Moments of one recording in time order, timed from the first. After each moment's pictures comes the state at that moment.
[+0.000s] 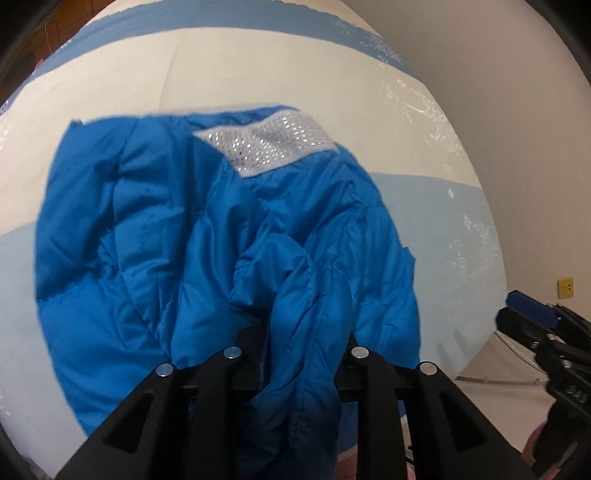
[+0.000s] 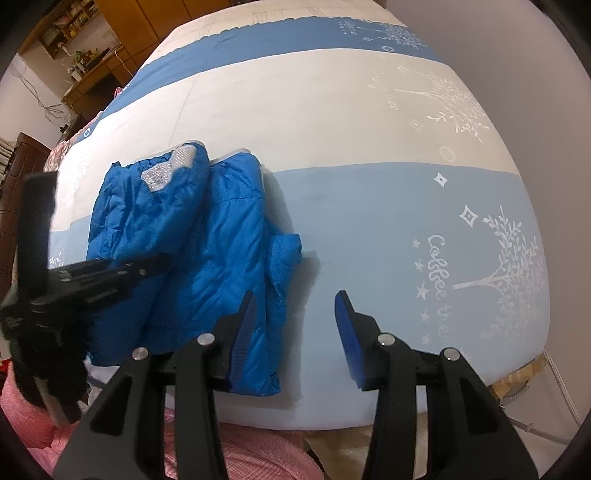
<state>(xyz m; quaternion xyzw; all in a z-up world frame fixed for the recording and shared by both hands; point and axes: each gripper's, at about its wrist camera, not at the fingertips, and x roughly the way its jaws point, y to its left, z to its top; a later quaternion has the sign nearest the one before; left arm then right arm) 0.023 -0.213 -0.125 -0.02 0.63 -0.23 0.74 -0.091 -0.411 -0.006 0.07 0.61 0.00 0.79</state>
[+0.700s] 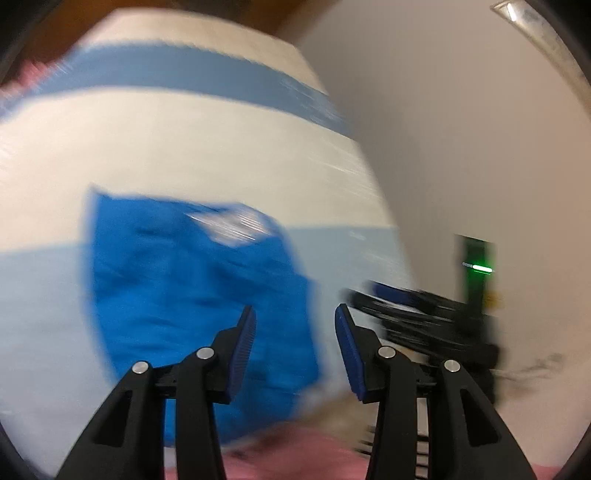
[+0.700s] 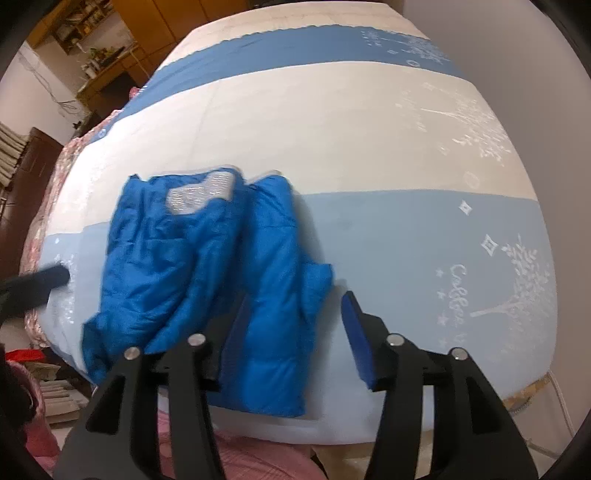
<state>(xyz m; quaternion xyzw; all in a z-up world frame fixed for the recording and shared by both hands) 0.000 -0.132 0.010 -0.10 0.56 -0.29 0.77 -0.061 -0.383 0.009 0.07 0.60 0.04 0.80</state>
